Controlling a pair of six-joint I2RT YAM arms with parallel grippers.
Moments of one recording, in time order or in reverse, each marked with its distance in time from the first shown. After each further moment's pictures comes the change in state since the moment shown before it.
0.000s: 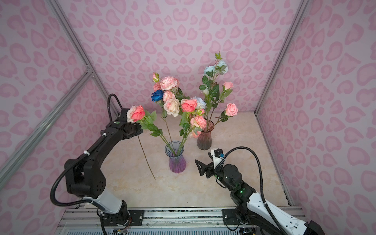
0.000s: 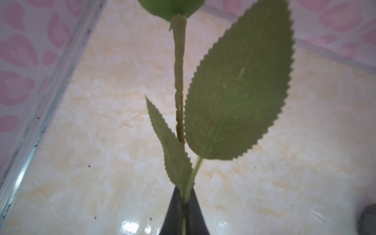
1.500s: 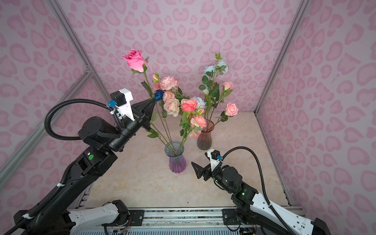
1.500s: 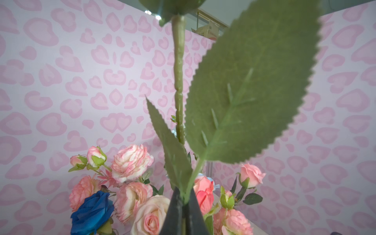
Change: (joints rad) left arm -0.649 -0.443 0.032 0.712 0.093 0.381; right arm 0.141 -0.062 0.067 -0.109 0.128 -0.059
